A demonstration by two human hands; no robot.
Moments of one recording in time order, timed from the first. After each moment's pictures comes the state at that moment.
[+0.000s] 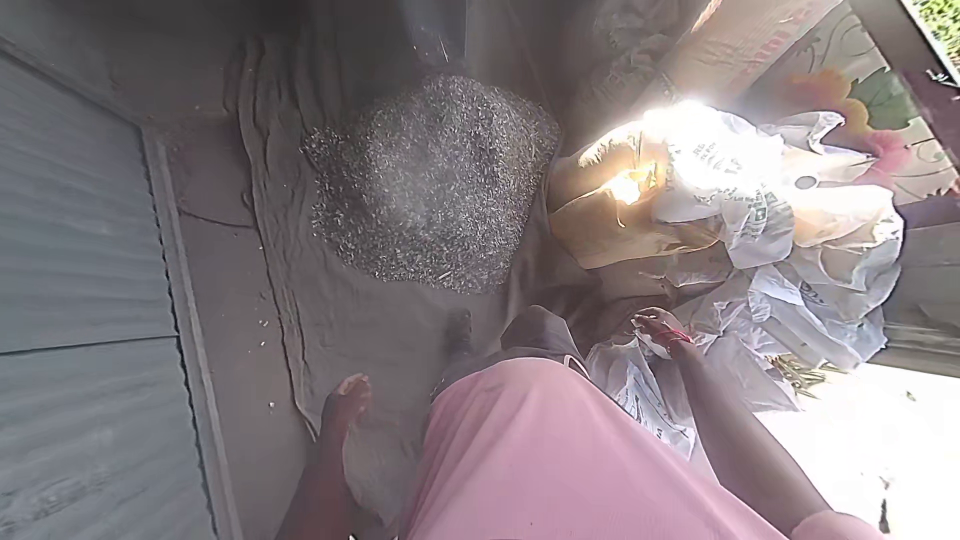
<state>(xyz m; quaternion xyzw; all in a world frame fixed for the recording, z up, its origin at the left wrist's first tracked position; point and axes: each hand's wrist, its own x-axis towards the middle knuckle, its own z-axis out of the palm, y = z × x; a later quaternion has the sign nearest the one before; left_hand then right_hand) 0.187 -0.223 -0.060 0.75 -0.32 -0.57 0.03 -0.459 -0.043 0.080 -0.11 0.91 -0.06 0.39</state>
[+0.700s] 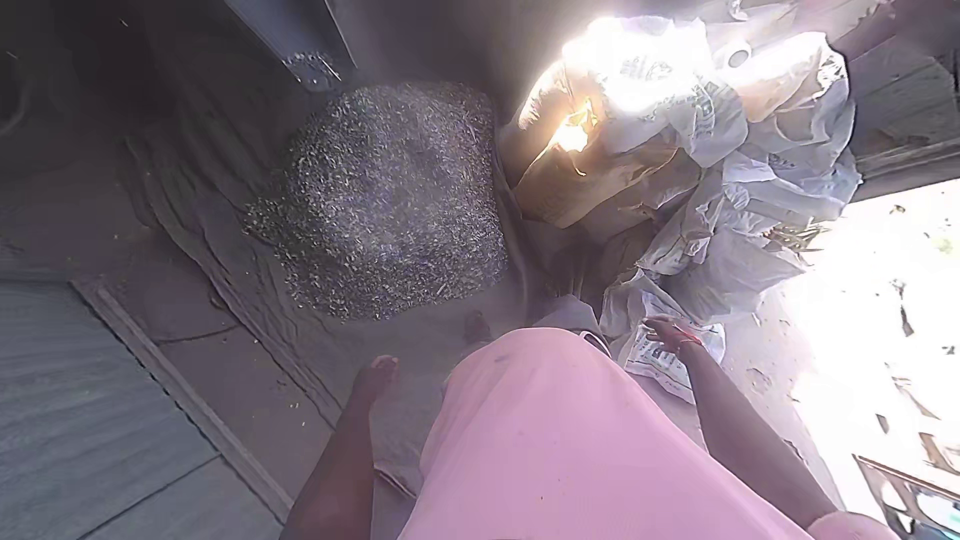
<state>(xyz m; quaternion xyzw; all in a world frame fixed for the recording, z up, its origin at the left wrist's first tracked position) 0.113 -0.379 -0.071 0.64 -0.52 -0.54 -0.19 -0.352 0.068 0.064 0.19 0.87 -0.21 0.39</state>
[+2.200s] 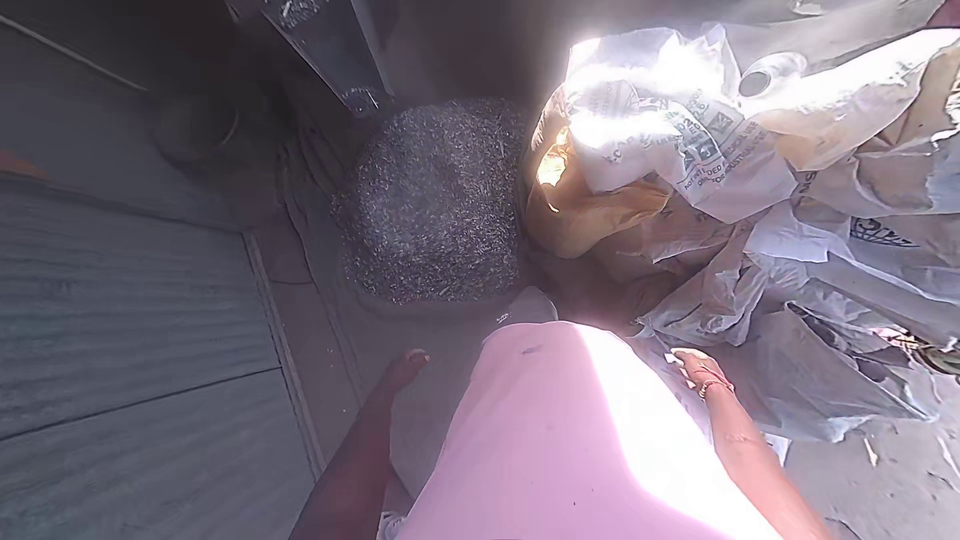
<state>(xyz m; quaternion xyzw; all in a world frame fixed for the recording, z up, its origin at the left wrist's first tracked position) -0.168 -0.173 0.024 0.66 -0.53 -0.47 -0.24 -0.671 0.218 -0.026 0.15 0.85 -0.21 0.46</state>
